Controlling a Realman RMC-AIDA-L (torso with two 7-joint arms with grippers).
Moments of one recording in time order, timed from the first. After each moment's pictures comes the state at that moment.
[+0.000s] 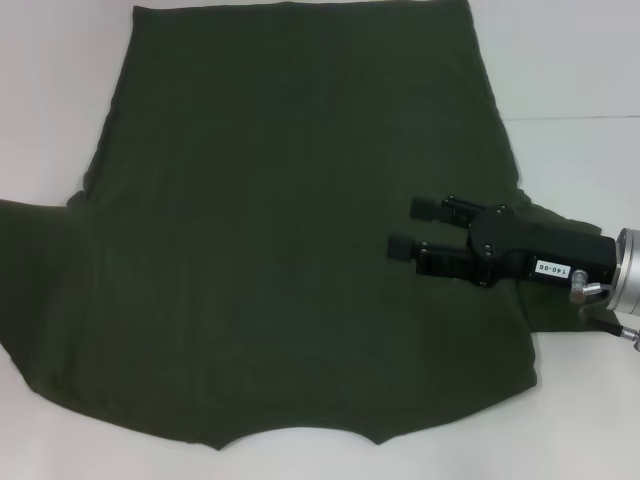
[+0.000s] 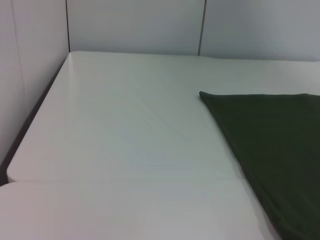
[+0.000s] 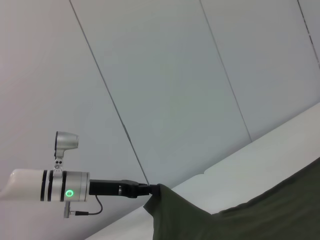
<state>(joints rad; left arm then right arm) -0.49 -2.09 0.32 0.83 2.20 0.89 -1.63 0.59 2.09 -0.57 -0.48 -1.89 -1.58 1.38</state>
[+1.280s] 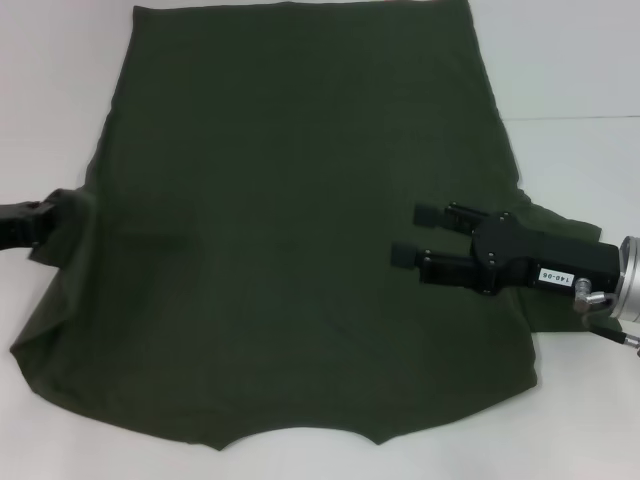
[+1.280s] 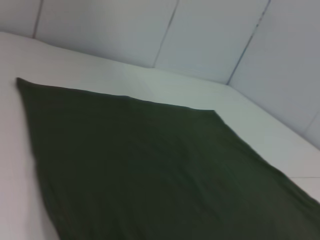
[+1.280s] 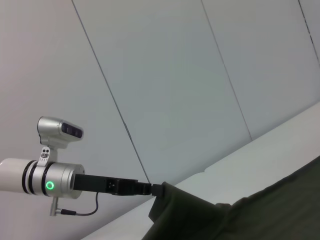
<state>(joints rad) -0.49 -2.13 0.34 0.96 2.19 1.39 -1.81 0.58 2.09 -0.58 -0.48 -1.89 -1.59 1.36</state>
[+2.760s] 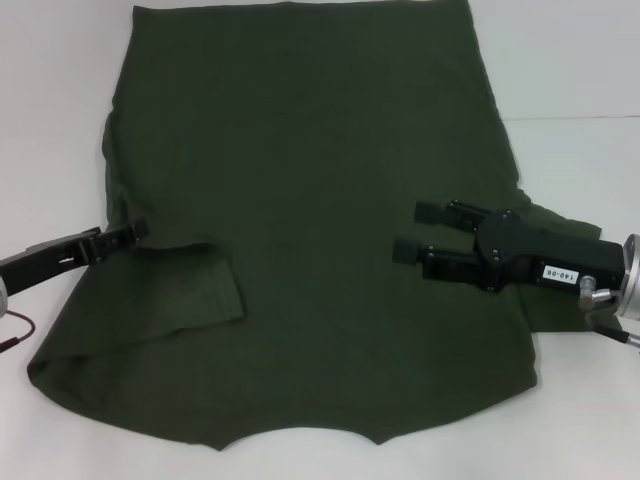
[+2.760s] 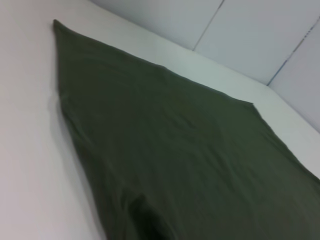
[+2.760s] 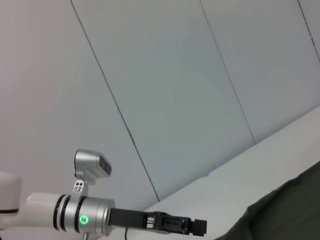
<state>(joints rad) -0.52 -2.16 0.43 0.71 2.12 1.08 -1.84 0.58 2.09 -0.57 -0.48 -1.89 -1.60 1.38</state>
